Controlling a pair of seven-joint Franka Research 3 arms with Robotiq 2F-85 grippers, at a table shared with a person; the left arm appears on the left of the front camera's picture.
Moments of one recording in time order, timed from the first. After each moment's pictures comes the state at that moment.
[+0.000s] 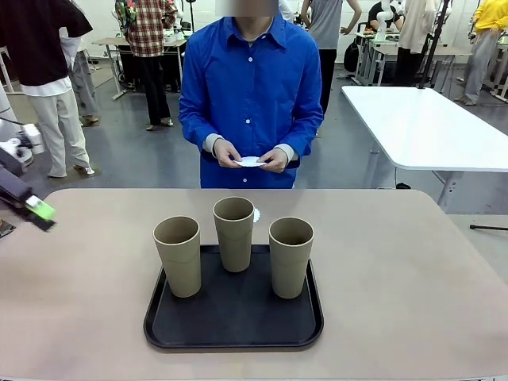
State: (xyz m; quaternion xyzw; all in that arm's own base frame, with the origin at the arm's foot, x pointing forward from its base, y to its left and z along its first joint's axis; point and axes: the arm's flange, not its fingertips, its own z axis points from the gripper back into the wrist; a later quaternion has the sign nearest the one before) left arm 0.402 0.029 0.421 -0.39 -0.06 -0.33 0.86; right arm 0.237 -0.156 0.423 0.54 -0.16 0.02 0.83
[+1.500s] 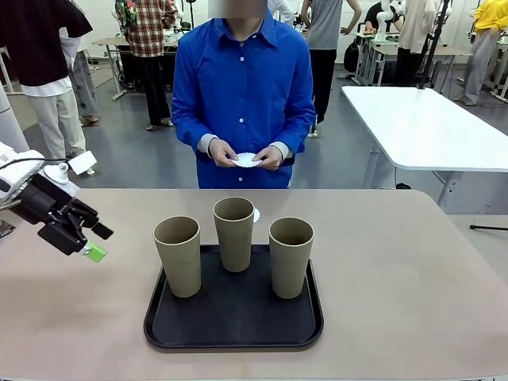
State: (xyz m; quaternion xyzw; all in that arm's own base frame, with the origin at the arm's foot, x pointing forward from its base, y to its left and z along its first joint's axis) left arm 0.373 -0.052 0.390 -0.30 -0.21 -0.55 0.75; right arm 0.236 -0.157 0.422 0.54 -0.16 0.02 0.83
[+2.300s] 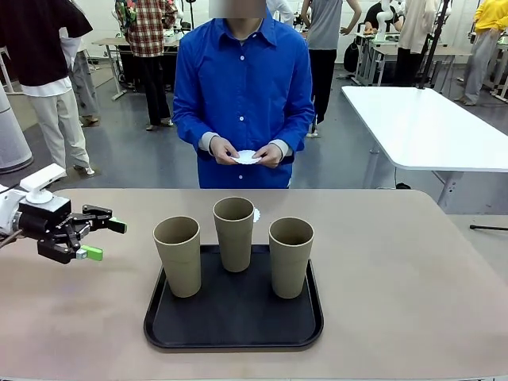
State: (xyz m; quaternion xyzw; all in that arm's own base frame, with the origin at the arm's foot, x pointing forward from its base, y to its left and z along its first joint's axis) left arm 0.410 -0.010 0.302 -0.48 -0.39 -0.58 0.53; right arm 0.236 -0.157 0.422 0.54 -0.16 0.02 0.83
